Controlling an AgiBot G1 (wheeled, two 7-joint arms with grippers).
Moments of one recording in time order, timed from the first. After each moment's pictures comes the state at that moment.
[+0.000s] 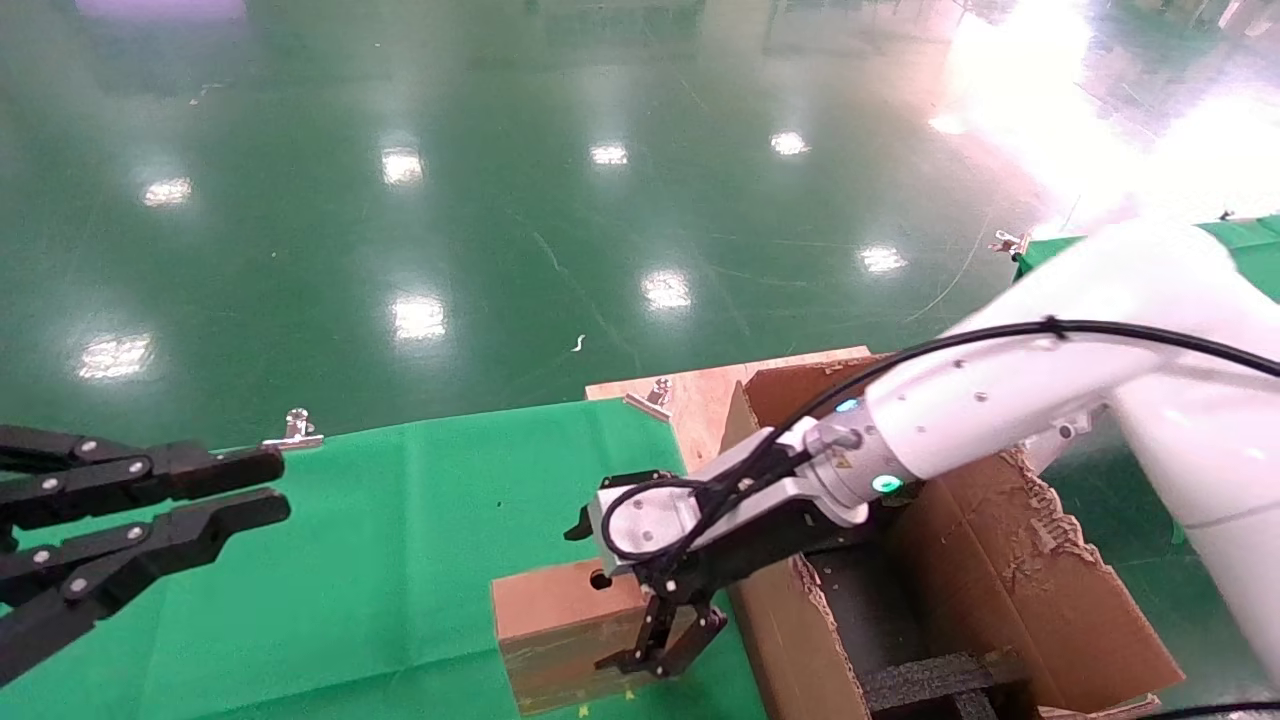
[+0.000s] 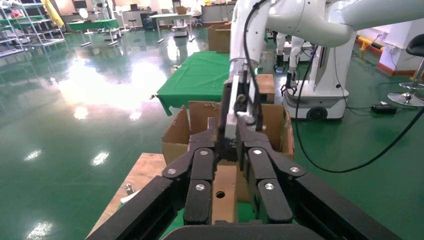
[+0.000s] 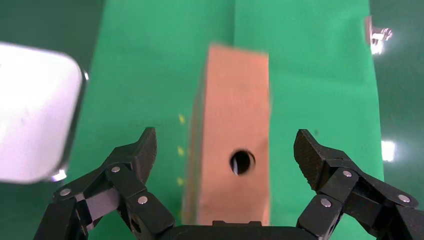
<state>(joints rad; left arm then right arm) -1.09 0.58 0.35 -1.26 0.68 1.46 -0.15 1.46 -0.89 -0.71 1.16 -1.53 -1.55 0.15</state>
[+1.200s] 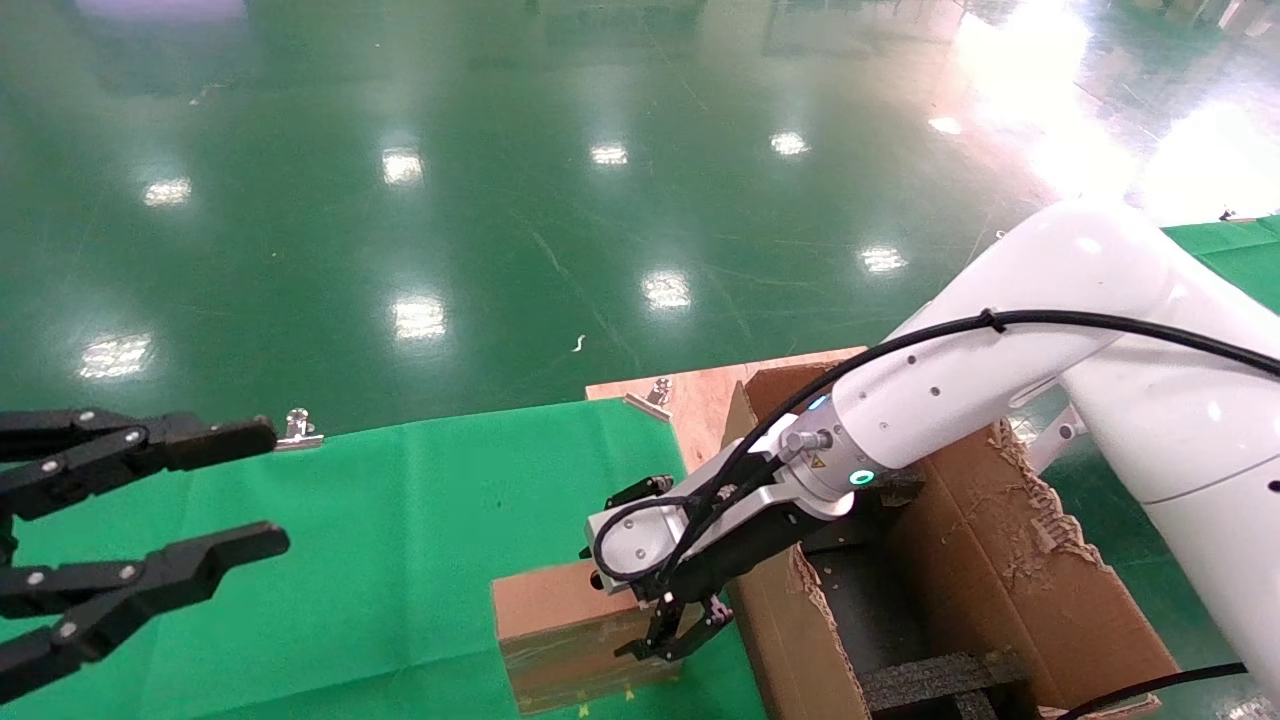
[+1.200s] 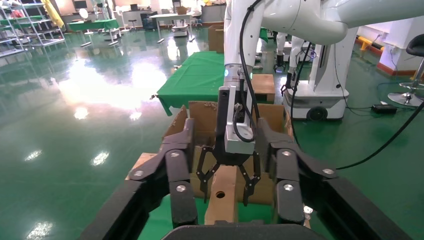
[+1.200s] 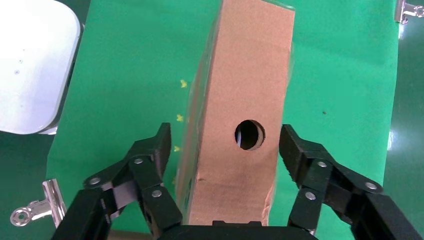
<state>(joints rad) -1.09 0.58 0.35 -1.26 0.68 1.46 -0.15 1.52 -0.95 -0.81 1.15 -1.64 -1.56 0.12</state>
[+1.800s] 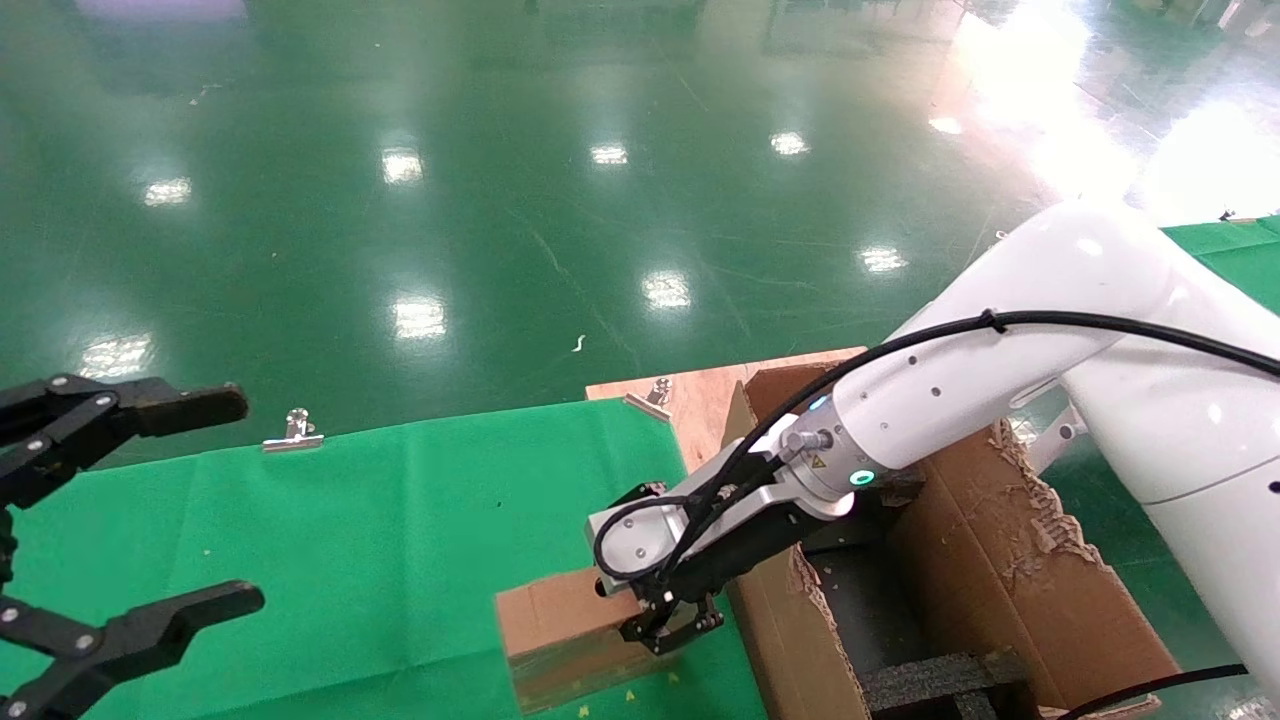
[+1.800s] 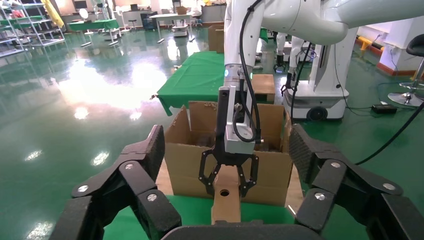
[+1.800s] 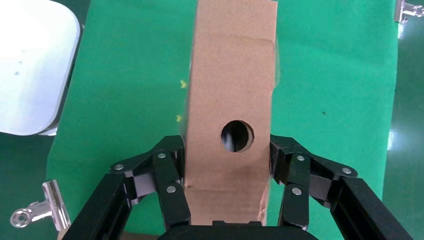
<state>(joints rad) -1.09 0.58 0.35 -1.26 0.68 1.46 -0.15 1.53 -0.94 -0.80 1.15 -1.63 -1.56 0.12</state>
